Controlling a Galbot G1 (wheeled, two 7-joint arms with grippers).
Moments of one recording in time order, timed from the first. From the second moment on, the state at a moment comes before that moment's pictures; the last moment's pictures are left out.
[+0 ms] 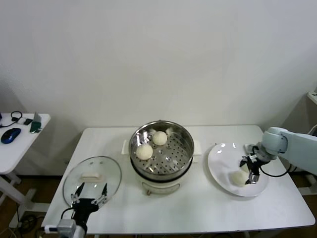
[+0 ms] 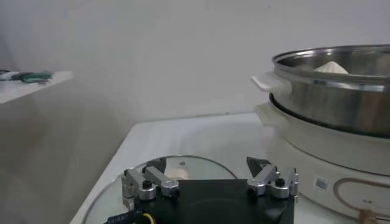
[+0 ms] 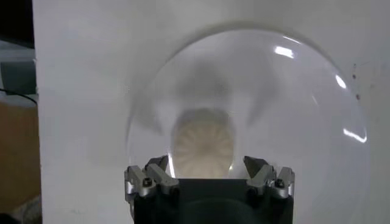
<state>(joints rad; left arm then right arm) 1.71 -1.45 -0.66 -2.08 -0.09 0.20 0.03 0.37 0.60 -1.49 1.23 0.34 -0.23 -0.90</state>
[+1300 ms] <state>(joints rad) 1.70 -1.44 -0.65 -2.07 -0.08 0.20 0.03 0.86 0.86 -1.64 1.29 0.38 0.06 -1.05</state>
